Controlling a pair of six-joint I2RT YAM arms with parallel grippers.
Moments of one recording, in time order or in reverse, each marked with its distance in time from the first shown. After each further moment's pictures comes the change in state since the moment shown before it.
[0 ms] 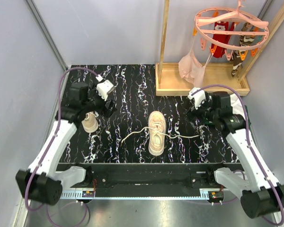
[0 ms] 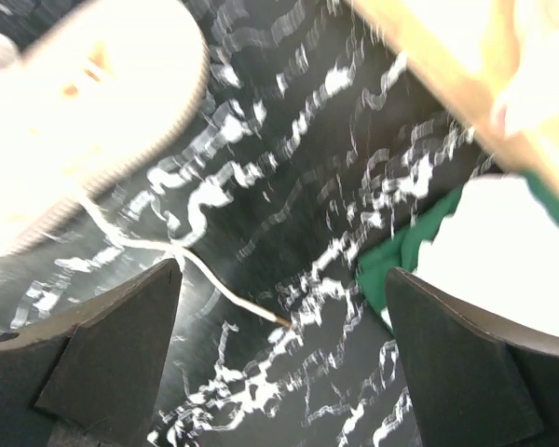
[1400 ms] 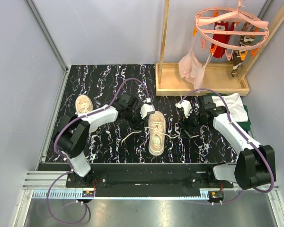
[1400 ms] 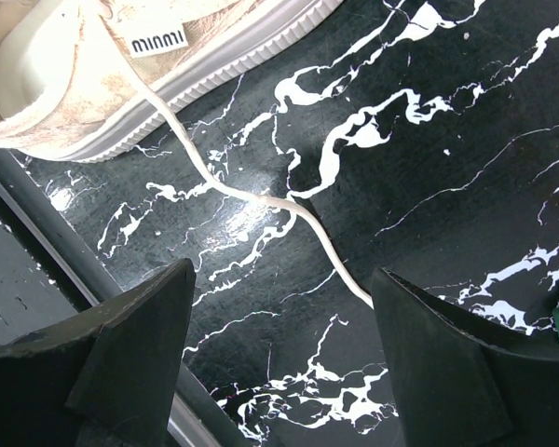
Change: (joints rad) left arm -0.384 0.561 0.022 0.157 0.186 0.124; right arm 0.000 0.278 -0.081 -0.080 -0.232 -0.077
